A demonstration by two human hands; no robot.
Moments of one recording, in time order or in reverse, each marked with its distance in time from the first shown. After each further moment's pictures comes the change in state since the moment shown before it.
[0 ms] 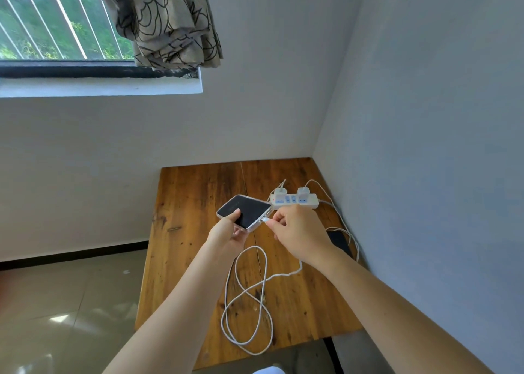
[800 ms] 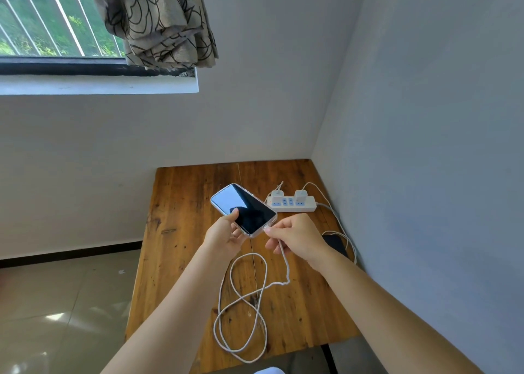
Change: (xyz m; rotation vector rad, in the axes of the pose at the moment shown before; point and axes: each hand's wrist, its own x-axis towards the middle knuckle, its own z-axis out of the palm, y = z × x) left_hand 0.019 -0.001 0.012 0.157 -0.021 0.037; right_hand 0.015 0.021 -0.006 0.426 -0.227 0.308
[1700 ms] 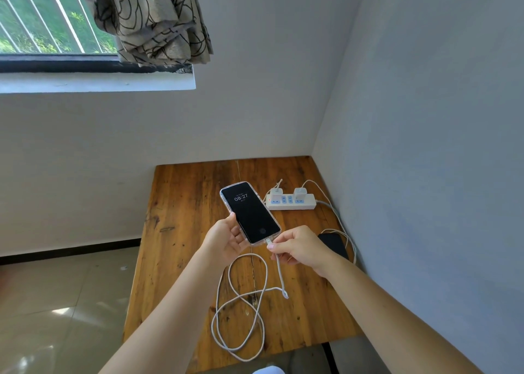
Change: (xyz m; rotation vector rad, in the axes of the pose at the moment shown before) left_hand 0.012 -0.012 -0.008 0.140 -0.176 -0.027; right_hand 0.009 0.037 -0.010 0.073 -0.188 0.073
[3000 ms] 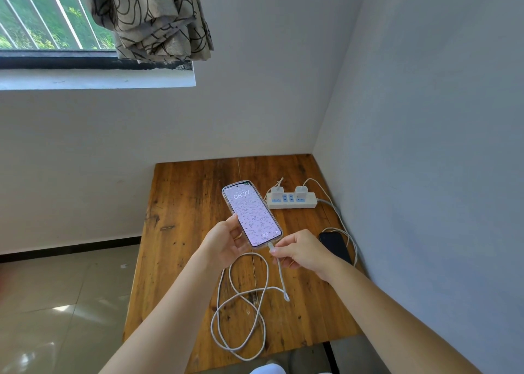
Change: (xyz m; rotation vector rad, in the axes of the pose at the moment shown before) left_hand 0.006 0.000 -0.010 0.081 -0.067 0.004; right_hand 0.002 0.007 0.003 -0.004 -0.007 0.053
